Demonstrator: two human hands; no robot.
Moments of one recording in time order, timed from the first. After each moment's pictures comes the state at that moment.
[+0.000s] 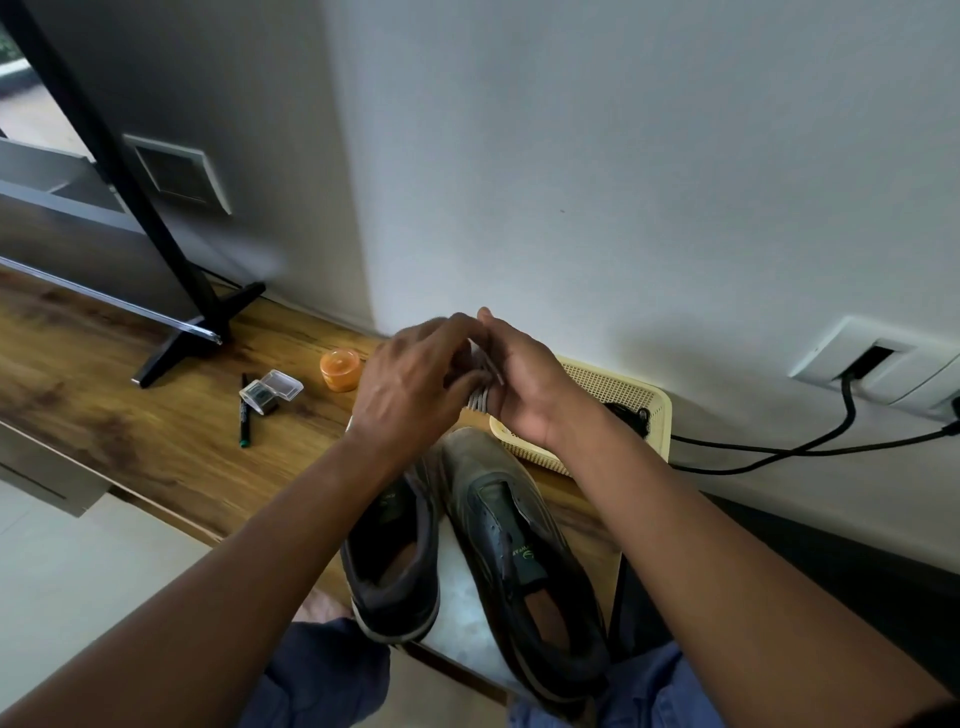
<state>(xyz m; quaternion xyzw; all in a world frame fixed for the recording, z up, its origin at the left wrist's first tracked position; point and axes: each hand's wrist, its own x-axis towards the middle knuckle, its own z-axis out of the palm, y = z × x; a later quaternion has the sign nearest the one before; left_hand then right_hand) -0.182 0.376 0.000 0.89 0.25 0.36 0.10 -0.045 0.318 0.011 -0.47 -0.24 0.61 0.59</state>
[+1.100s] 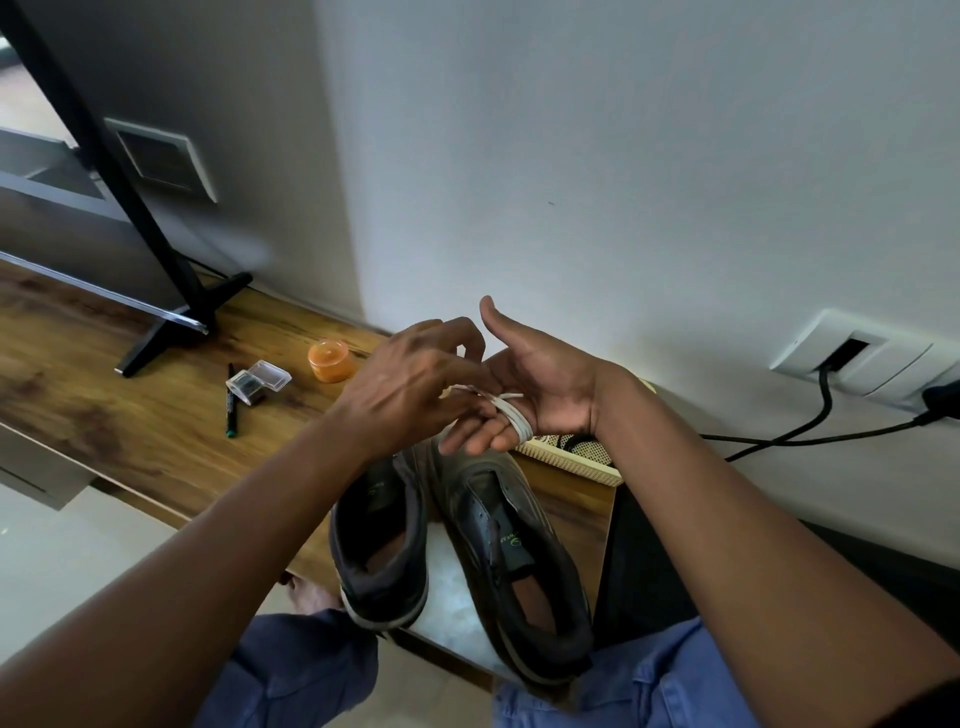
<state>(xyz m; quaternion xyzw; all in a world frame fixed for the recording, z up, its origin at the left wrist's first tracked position) -0.188 0.388 0.004 0.96 0.08 0.23 0.11 -0.007 0.299 0.022 -0.44 -0.33 0.78 0.29</state>
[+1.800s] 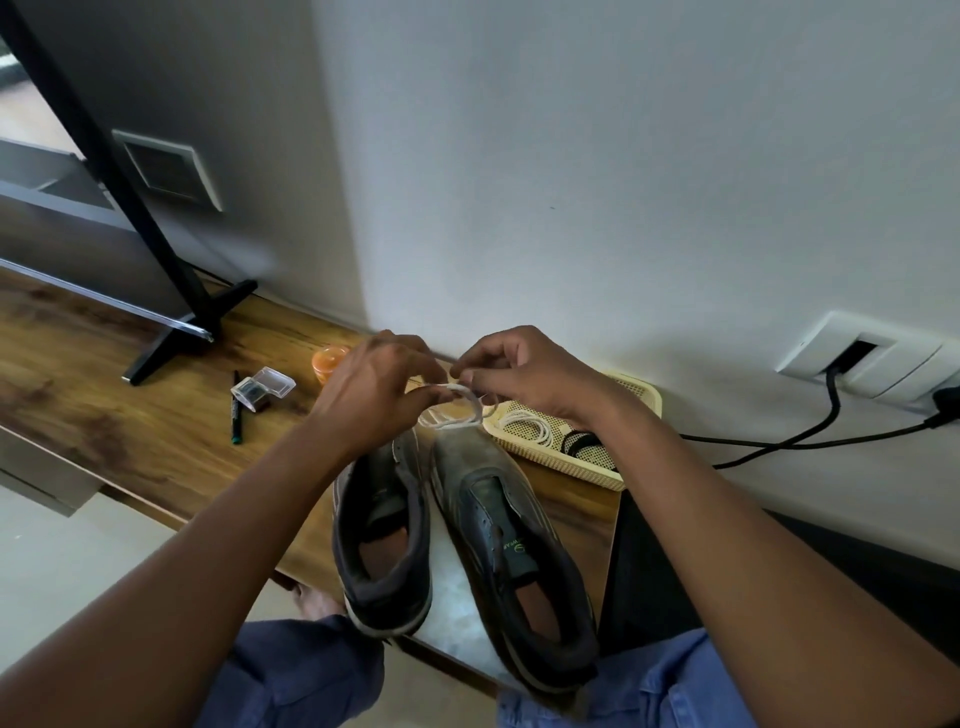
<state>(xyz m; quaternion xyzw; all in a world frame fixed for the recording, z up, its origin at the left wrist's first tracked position) -0.204 0.409 -0.011 0.94 0.22 0.23 0.15 -0.007 0.300 0.008 -0.65 -0.52 0.40 0.37</state>
